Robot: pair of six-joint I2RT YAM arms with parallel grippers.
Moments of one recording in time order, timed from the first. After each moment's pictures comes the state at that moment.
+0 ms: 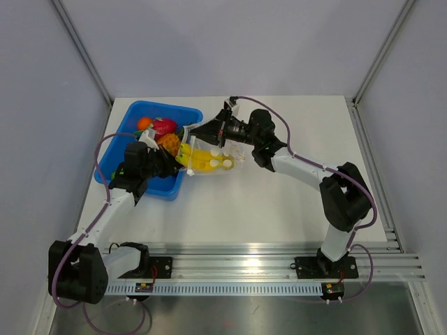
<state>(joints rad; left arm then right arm) -0.16 1.10 0.67 -0.08 0.35 -0.70 0.66 1.78 1.28 0.69 -0.66 1.60</state>
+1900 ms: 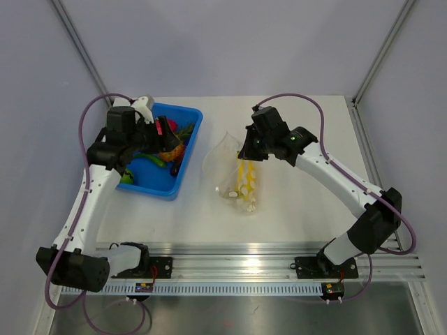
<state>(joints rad) -0.20 1.19 1.28 -0.72 0.29 -0.29 0.67 1.54 1.48 -0.72 -0.03 0.68</state>
